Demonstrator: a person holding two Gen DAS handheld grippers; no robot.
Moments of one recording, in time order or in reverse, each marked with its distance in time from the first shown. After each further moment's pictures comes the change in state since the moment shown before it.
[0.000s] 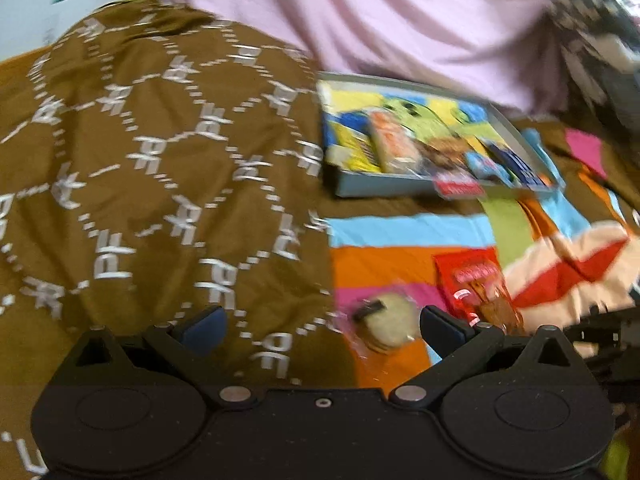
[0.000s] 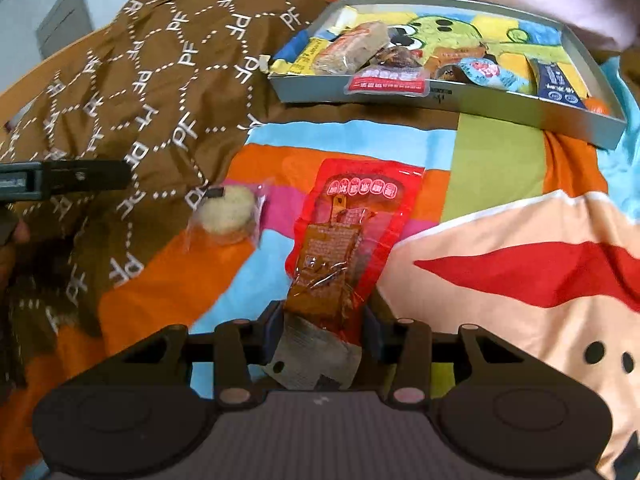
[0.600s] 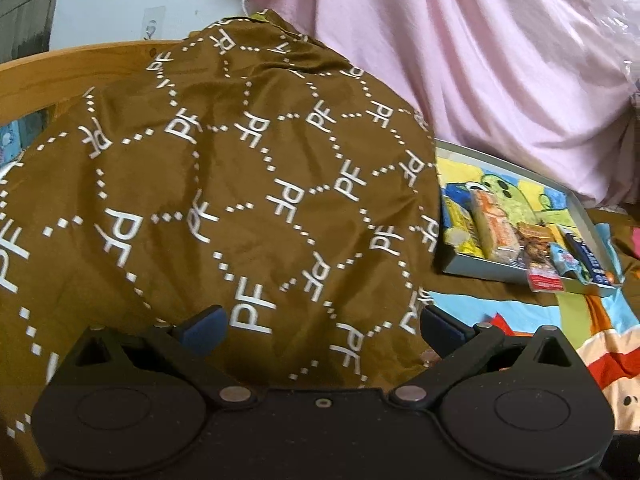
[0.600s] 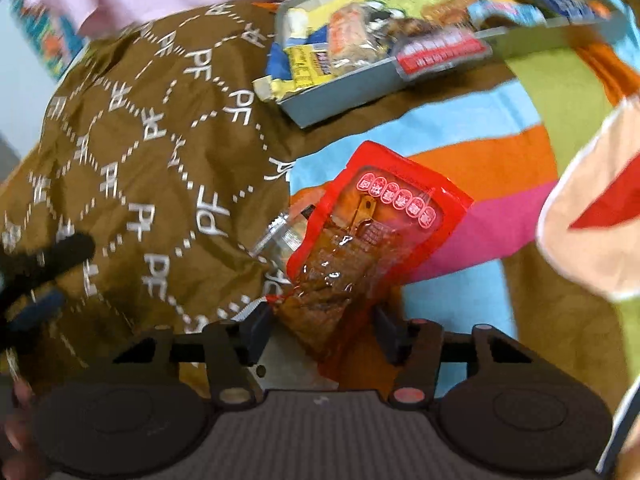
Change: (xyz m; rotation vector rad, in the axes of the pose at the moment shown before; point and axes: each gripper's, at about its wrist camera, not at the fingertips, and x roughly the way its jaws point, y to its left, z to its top) left arm -0.023 0.074 0.021 -0.229 -0.115 0.162; right arm 0.061 0.074 0.046 0.438 -0.051 -0.017
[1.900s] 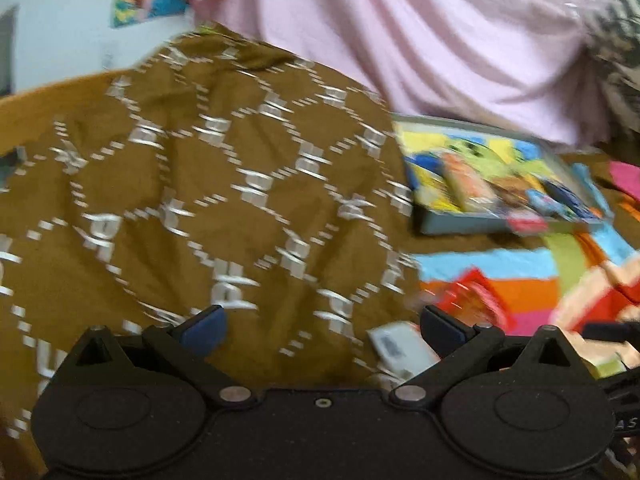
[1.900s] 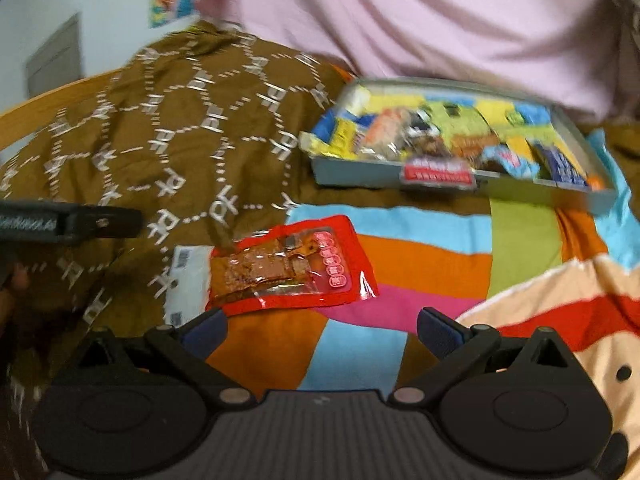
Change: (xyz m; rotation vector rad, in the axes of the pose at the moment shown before) left arm -0.008 -0.008 -0.025 0.170 -0.029 0.009; right arm -0.046 0.011 -0.012 -0.350 -0.186 -0.104
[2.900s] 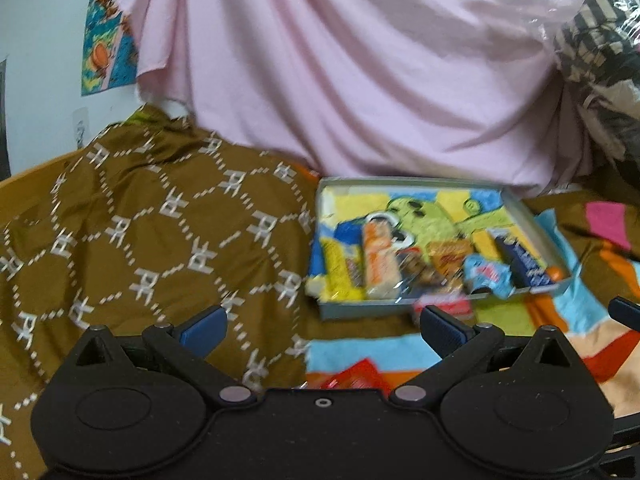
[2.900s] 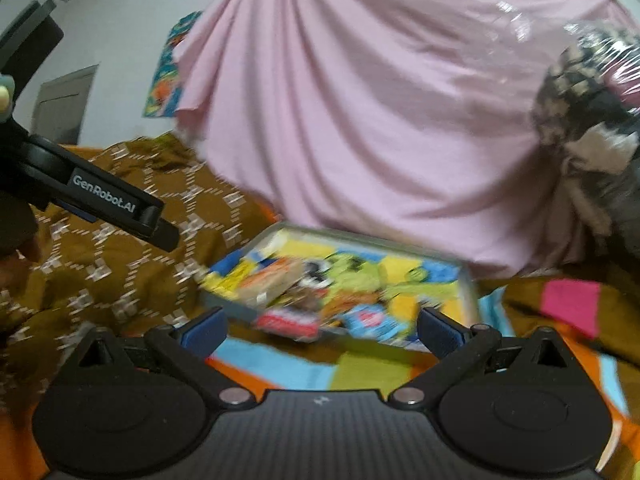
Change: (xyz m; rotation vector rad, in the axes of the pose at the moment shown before) left arm -0.009 -0.131 0.052 0.039 -0.095 0.020; right arm -0.068 -0.084 0.007 -0.235 -0.428 -0.077
